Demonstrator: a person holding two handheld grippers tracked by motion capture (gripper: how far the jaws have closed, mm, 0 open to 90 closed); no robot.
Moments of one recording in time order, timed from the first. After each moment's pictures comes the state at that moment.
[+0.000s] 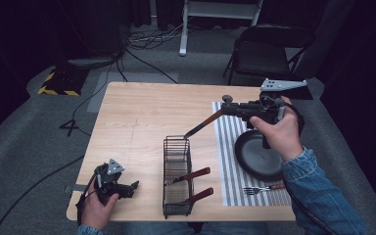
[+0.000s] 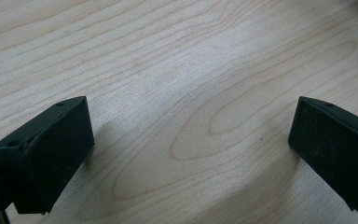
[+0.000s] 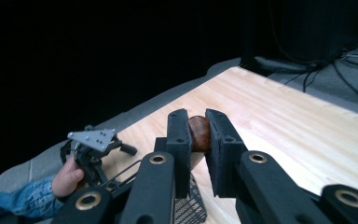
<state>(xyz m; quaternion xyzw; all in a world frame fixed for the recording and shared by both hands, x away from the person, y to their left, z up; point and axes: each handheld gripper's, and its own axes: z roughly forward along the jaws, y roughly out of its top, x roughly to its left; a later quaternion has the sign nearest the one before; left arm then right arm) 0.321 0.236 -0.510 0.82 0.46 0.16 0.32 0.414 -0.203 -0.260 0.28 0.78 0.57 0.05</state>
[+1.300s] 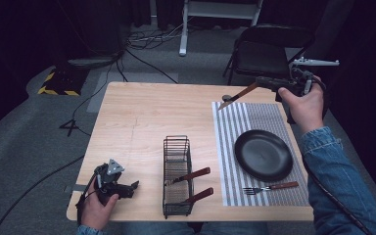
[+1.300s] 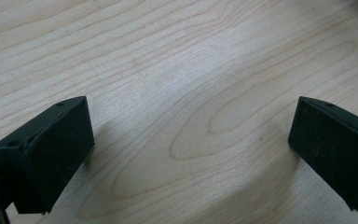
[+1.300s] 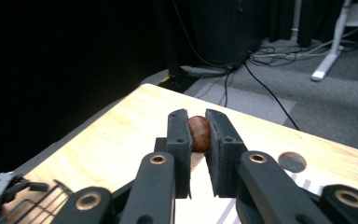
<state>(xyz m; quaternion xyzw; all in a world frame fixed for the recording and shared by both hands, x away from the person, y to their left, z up) 0.321 0.236 -0.510 0.82 0.46 0.16 0.32 0.487 -0.286 -0.254 0.39 0.73 0.54 0.13</state>
